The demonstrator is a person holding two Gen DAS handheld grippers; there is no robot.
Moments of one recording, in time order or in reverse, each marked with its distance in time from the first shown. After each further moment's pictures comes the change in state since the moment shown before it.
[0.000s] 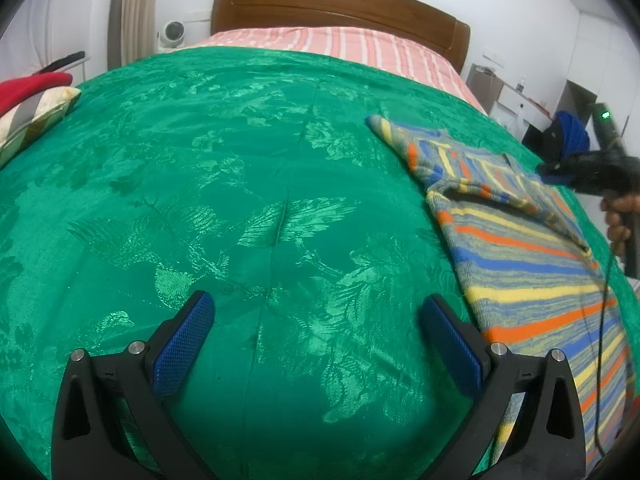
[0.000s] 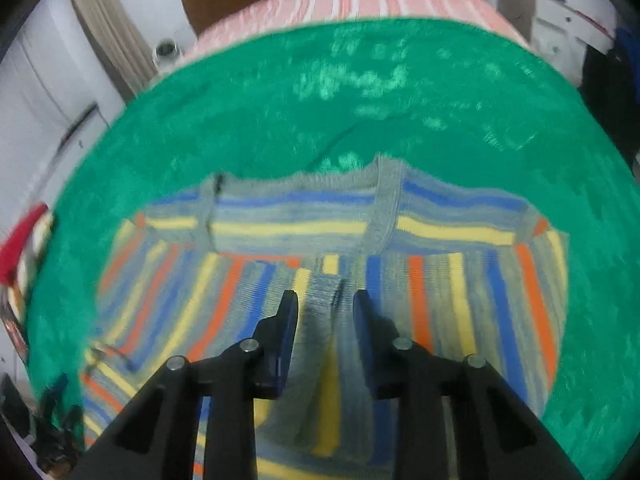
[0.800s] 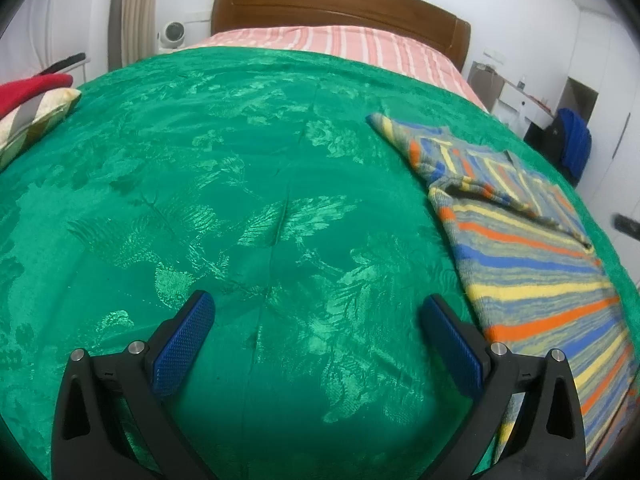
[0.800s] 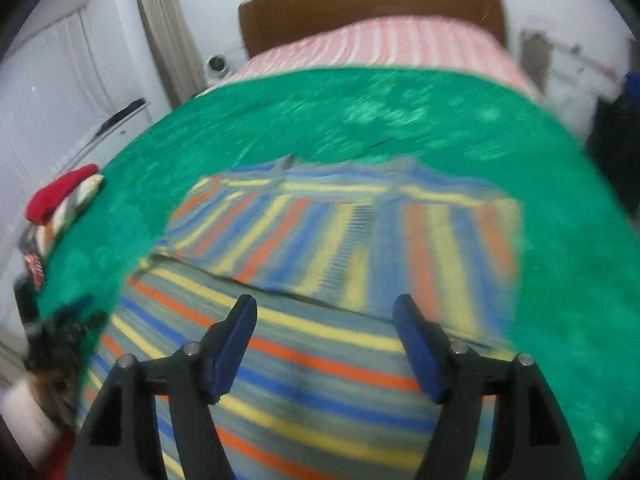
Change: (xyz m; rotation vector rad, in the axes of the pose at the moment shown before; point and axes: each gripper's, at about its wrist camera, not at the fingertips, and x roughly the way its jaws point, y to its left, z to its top) left arm 0.002 -0.001 -0.001 0.012 0.005 0.017; right arm -0.115 -0.013 -0.110 -0.153 -0.187 -0.092
